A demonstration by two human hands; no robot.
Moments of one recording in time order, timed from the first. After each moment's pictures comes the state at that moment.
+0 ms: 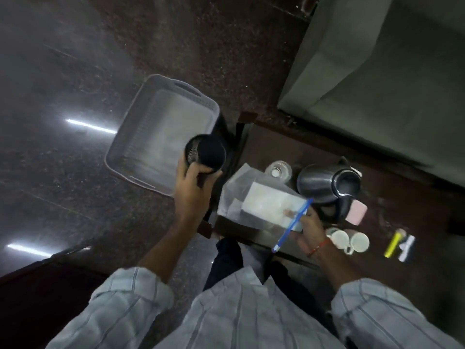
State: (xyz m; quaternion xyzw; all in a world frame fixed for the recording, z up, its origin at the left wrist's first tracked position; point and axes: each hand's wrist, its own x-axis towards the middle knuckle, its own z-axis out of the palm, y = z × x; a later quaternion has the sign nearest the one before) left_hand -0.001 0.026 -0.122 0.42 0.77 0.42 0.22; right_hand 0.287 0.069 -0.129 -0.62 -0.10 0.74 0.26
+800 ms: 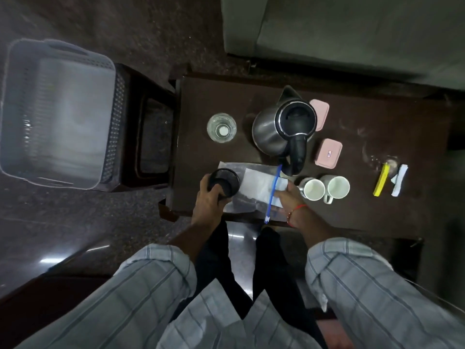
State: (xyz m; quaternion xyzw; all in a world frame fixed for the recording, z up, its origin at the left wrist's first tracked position) left_hand 0.201 -0.021 -0.265 0.52 0.72 0.09 0.45; right_hand 0.424 0.036 -0.272 -0.73 -0.10 0.65 0.16
